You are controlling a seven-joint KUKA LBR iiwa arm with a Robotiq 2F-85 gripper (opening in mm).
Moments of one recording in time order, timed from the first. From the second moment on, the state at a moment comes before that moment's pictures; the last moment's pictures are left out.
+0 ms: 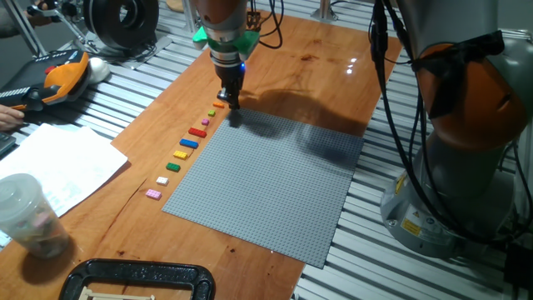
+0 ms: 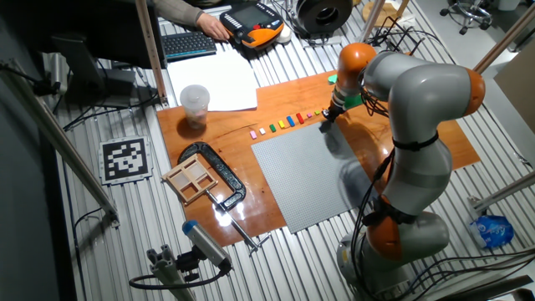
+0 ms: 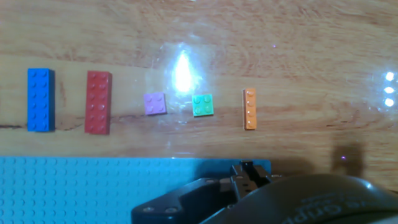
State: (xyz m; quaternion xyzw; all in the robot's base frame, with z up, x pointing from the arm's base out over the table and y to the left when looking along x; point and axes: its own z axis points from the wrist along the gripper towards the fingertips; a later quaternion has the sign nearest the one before) arm 0.555 -0.112 0.038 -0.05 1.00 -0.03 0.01
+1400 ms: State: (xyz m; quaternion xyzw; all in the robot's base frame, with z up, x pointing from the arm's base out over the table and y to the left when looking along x) arm 0.542 -0.111 0.034 -0.04 1.00 -0.03 0.01
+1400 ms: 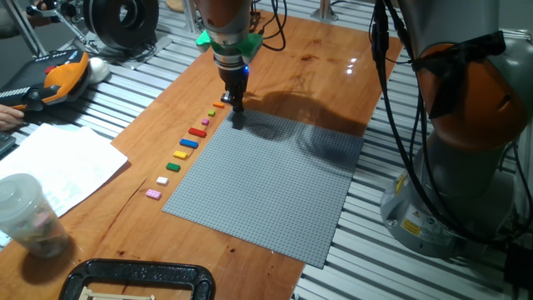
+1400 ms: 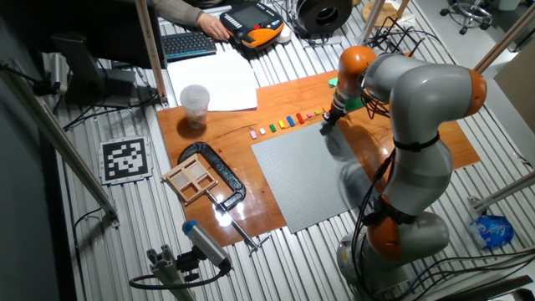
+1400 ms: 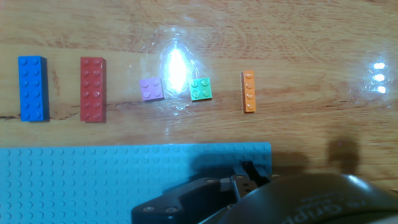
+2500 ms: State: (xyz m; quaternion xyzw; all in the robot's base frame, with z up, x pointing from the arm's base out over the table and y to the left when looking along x) arm 0.540 -0.111 0.026 -0.03 1.00 -0.02 0.01
